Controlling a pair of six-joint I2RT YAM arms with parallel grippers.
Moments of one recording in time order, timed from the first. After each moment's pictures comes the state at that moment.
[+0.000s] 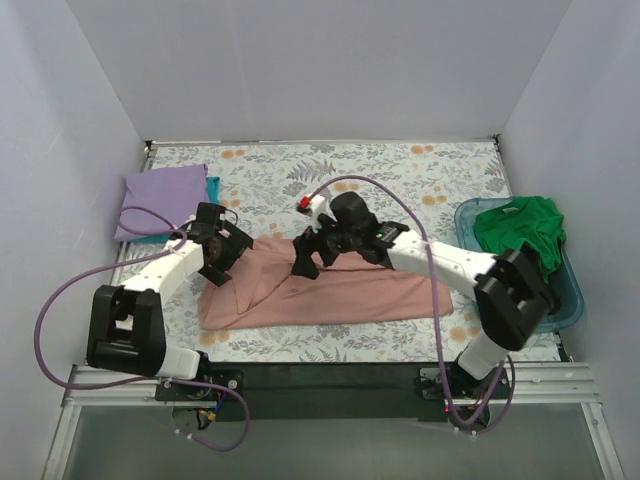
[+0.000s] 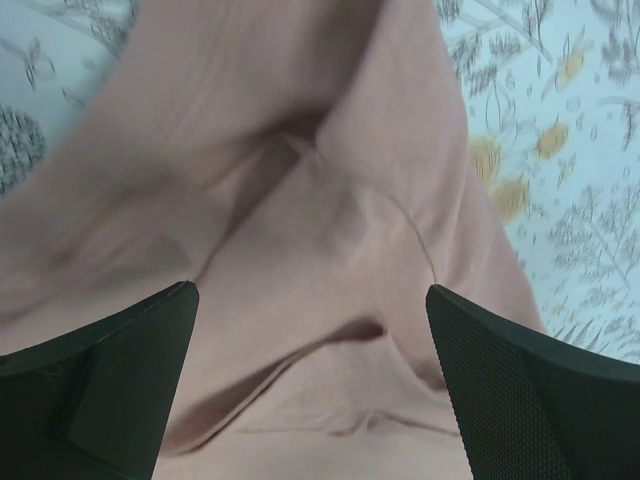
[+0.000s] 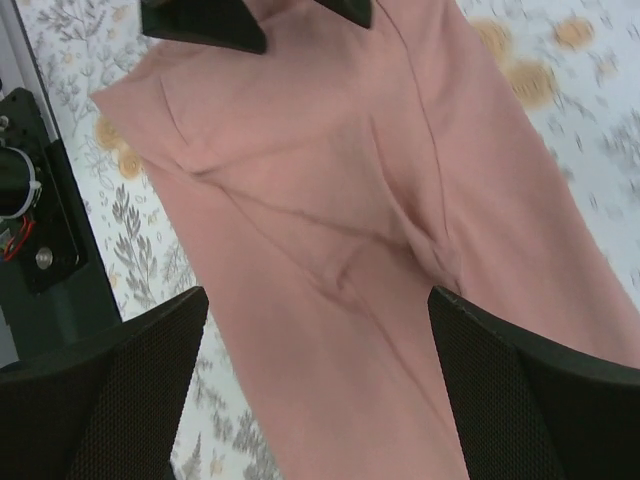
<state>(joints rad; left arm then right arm) -0.20 1.39 0.82 -0.53 -0.09 -1.09 0.82 1.57 1.08 -0.13 -0.41 0.11</state>
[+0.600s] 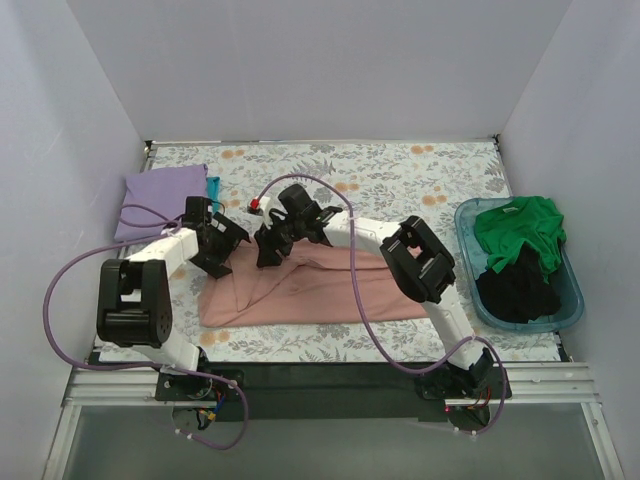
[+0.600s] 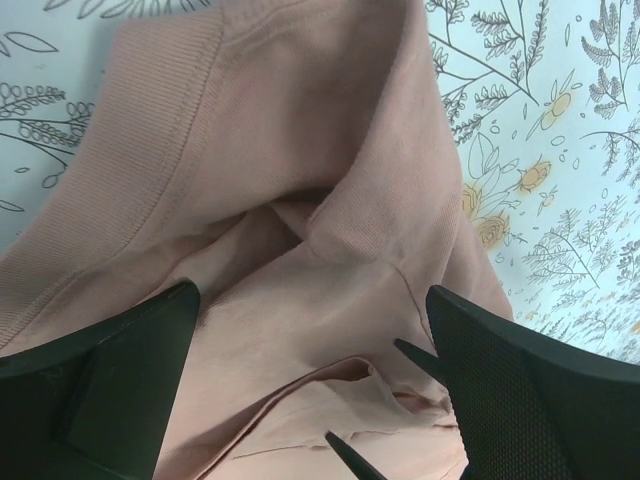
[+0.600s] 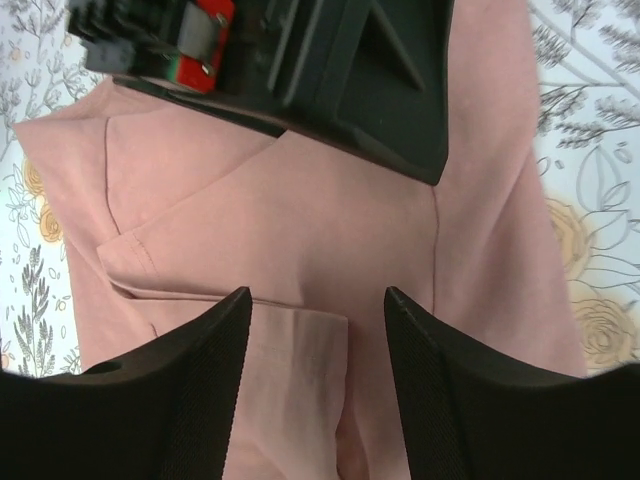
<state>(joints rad) -0.04 1.58 0.87 -0.42 0.10 -1.00 0.86 2.24 1.67 -0.12 -0.64 -0.05</state>
